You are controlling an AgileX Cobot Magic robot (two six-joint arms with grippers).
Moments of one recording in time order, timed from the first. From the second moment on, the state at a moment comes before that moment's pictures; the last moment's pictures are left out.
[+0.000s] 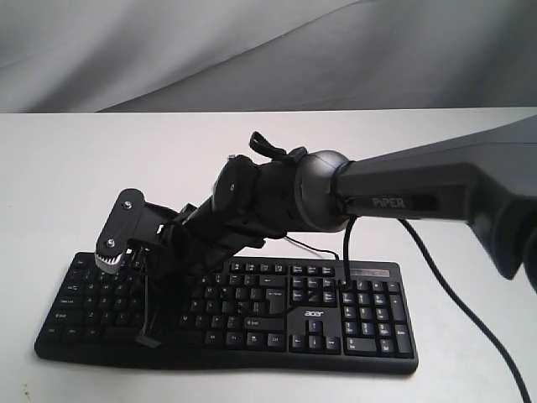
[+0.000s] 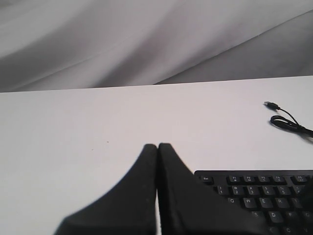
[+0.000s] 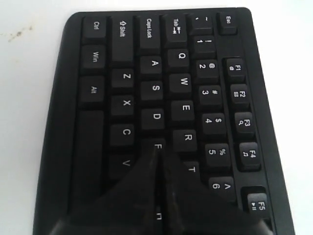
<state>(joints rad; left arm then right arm) 0.10 0.00 0.00 0.12 0.27 -0.07 0.85 2.17 -1.44 0.84 0.48 -1.31</state>
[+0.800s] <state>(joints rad) 0.10 0.00 0.00 0.12 0.27 -0.07 0.85 2.21 -1.44 0.86 0.46 -1.31</state>
